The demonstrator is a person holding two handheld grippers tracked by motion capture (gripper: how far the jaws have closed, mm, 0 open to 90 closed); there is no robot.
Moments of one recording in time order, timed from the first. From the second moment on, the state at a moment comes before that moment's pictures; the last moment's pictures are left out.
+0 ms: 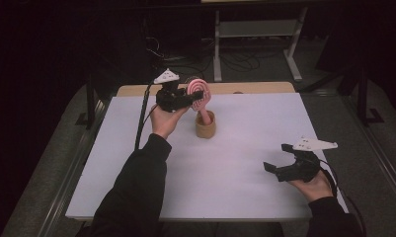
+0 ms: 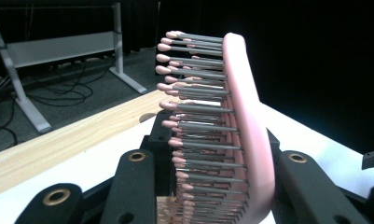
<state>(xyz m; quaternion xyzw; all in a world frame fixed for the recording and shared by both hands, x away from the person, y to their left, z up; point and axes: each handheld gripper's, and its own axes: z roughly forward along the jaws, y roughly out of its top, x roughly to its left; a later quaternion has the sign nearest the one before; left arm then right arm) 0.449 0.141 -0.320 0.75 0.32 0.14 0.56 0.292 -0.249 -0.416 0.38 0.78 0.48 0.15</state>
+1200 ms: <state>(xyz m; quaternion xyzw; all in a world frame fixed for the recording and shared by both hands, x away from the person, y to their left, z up) 0.446 0.169 -0.338 0.74 0.35 0.12 0.57 0.293 -0.249 -0.418 0.38 0.78 0.47 0.15</state>
